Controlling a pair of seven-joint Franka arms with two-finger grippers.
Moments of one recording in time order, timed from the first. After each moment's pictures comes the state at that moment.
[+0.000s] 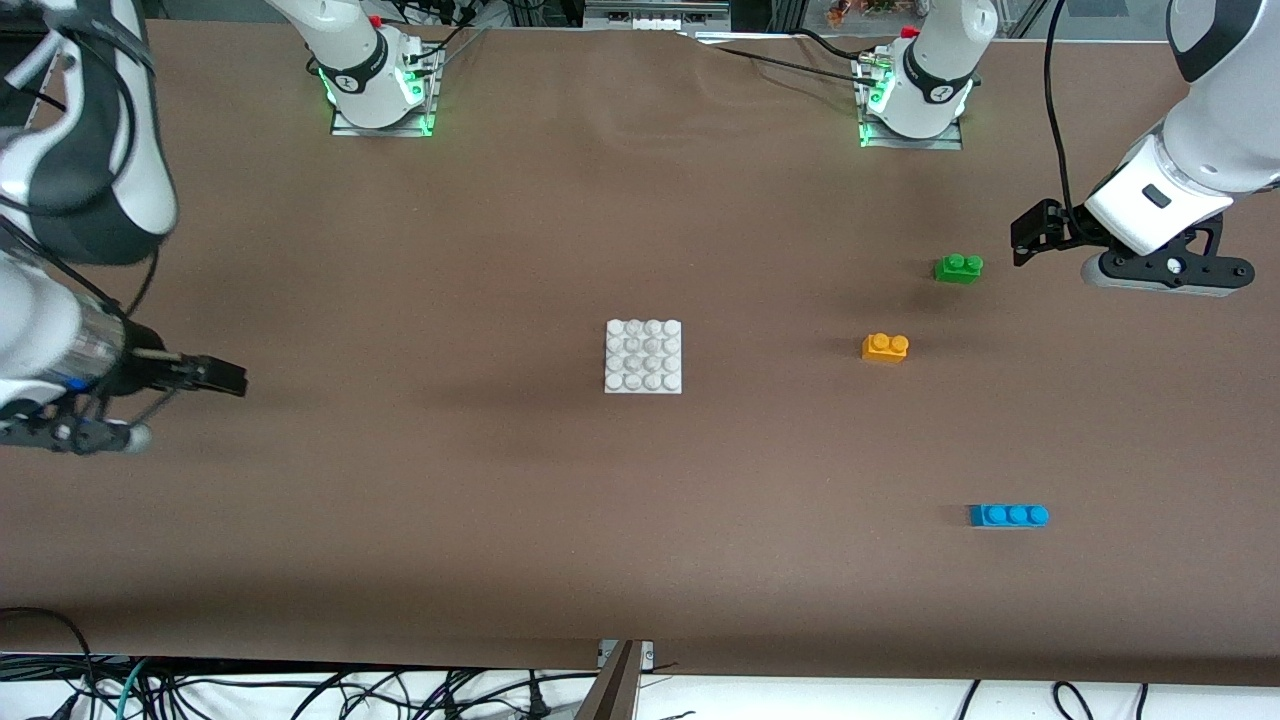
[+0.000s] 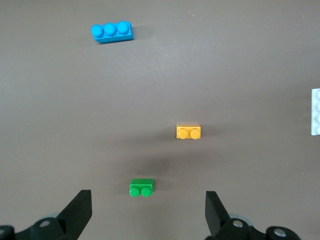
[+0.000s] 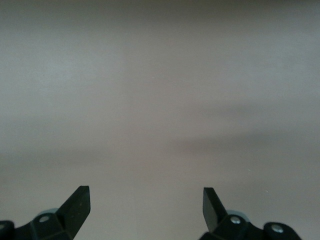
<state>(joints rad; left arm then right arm) 0.00 -0.02 -0.11 -1.74 0.03 1.66 -0.02 0.03 0.37 -0.01 -1.35 -0.02 1.69 0.10</state>
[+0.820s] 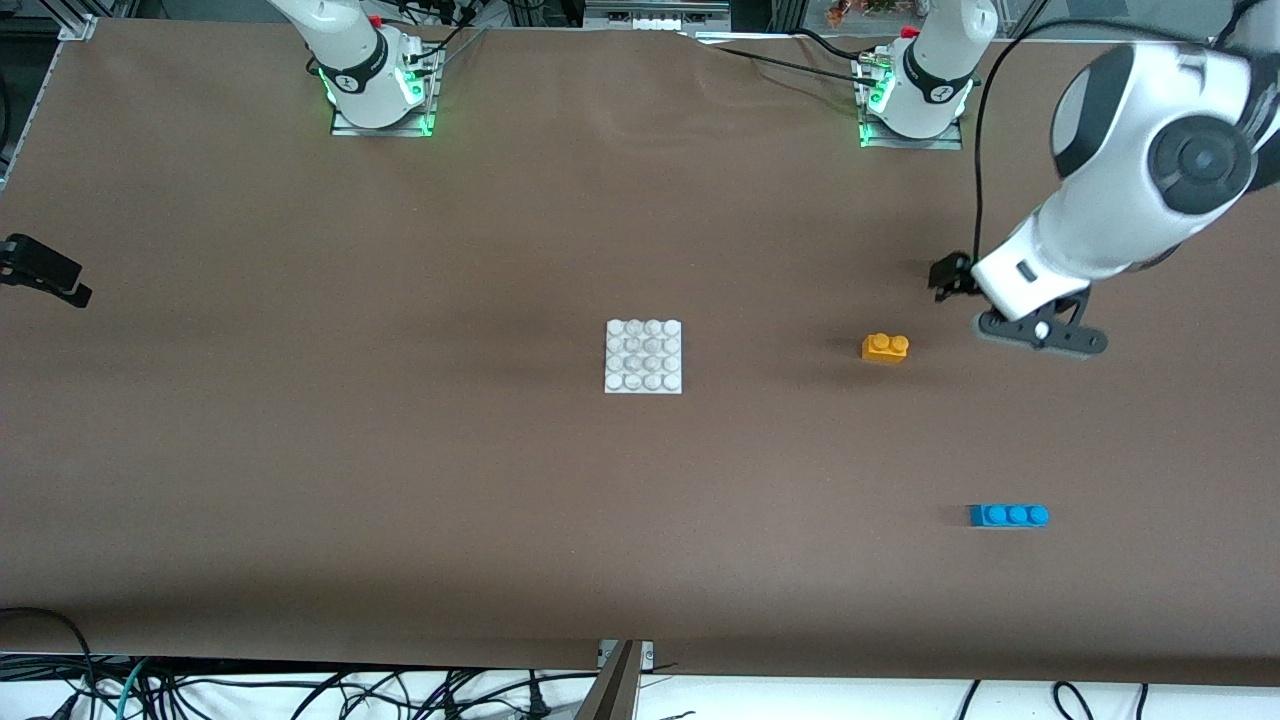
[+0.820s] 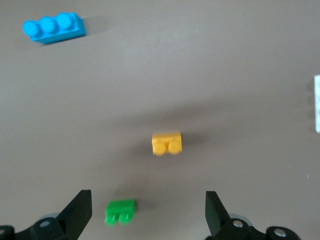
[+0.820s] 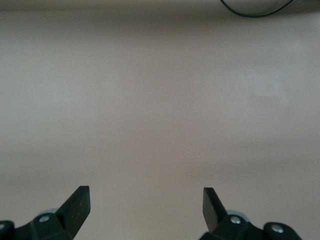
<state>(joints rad) -0.01 0.17 -0.19 -1.79 0.03 1.84 -0.02 -0.05 0.12 -0.09 -1.49 -0.02 1.69 -0.10</state>
